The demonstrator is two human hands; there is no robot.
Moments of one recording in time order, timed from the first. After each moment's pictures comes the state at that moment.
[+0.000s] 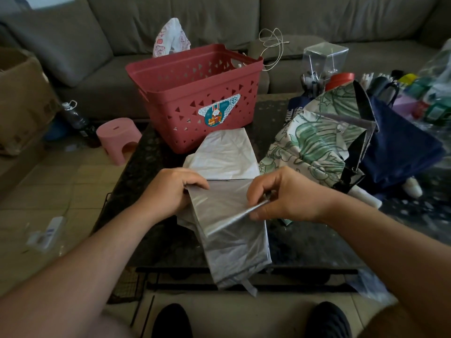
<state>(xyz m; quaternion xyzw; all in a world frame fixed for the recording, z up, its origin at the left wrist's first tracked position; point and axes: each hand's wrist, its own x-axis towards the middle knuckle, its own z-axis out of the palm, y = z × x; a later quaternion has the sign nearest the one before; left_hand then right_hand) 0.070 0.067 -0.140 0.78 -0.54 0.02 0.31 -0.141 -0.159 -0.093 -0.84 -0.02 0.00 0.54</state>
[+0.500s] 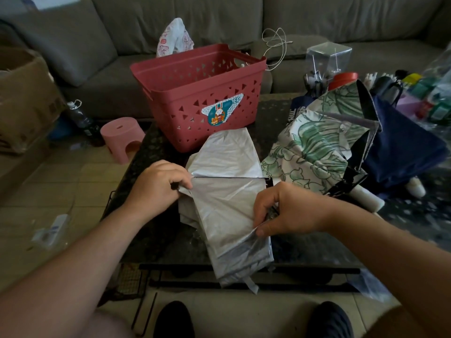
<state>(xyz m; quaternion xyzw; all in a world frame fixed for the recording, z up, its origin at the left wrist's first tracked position) 0.080 0.089 -0.138 0.82 -0.49 0.09 0.26 -0.148 -0.156 -0.104 -0.90 -0.02 0.07 0.43</state>
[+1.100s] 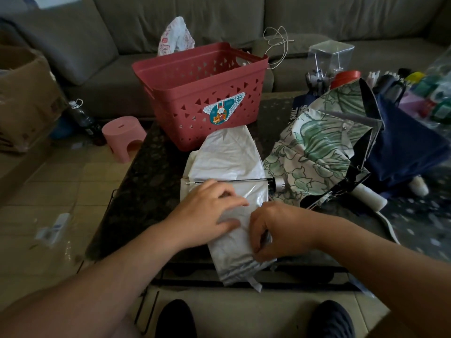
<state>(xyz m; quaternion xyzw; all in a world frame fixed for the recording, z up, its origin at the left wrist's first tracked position) 0.006 0.054 -0.150 0.78 -0.61 -0.01 0.16 -0.148 -0.136 -0.135 -0.96 -0.11 0.11 0.24</state>
